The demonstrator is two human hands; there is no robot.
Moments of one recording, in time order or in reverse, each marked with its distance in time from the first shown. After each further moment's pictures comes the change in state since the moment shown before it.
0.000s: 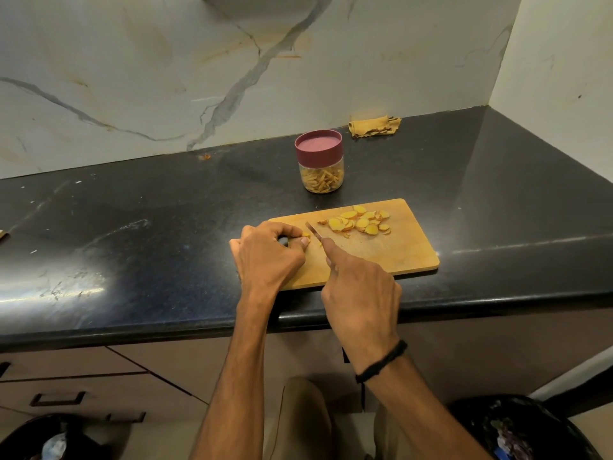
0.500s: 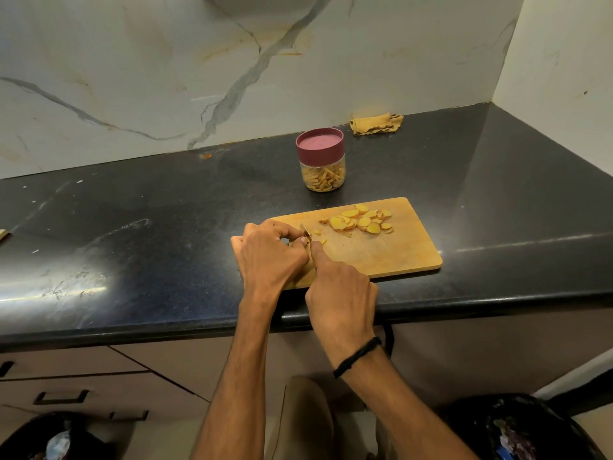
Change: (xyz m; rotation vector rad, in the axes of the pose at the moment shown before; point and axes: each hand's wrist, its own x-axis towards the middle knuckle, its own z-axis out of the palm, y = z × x) left_hand -0.002 0.006 0.000 0.105 0.033 0.020; right_hand 0.002 -0.015 0.020 -0.016 -0.060 -0.010
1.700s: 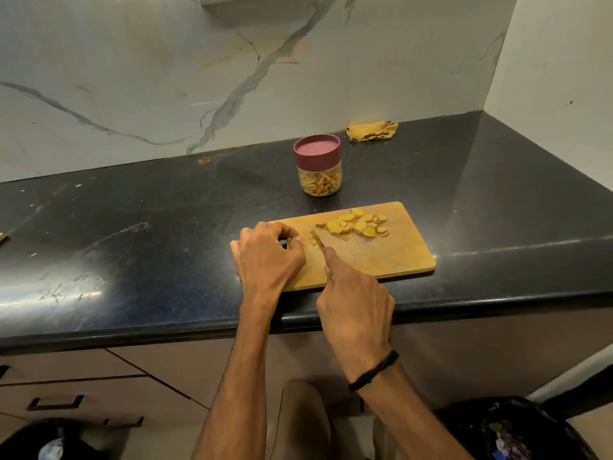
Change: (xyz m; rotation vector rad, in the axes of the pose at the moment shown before) left_hand -0.002 0.001 0.001 0.039 0.033 0.000; right_hand -0.013 0.015 -0.015 0.065 0.007 0.060
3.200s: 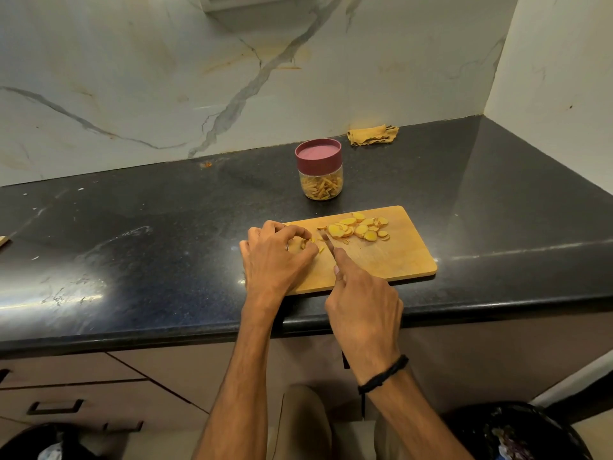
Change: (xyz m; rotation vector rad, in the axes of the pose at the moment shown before) left_hand 0.003 0.007 -0.002 0.063 -0.138 0.059; right_hand 0.006 0.009 0.002 0.031 0.089 -0.014
